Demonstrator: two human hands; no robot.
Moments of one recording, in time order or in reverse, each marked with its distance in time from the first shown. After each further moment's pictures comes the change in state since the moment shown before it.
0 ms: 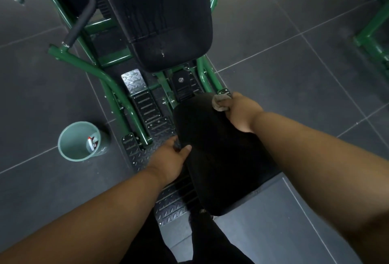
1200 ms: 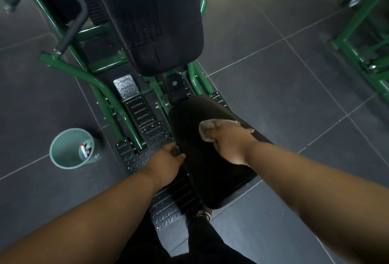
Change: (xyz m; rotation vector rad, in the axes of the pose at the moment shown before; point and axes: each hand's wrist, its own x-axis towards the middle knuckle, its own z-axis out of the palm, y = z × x) left_hand -0.014 0.000 -0.006 0.033 -0.080 -0.003; right_hand -0.093 -0.046 0.013 0.101 -0.074 -0.130
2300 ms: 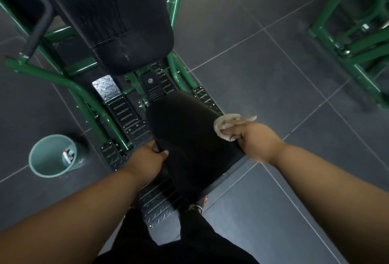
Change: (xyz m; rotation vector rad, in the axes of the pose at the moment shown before) left_hand -0.003 0.016 0.008 0.151 -0.008 -0.007; right_hand -0.079 0.088 0.005 0.114 0.177 0.104
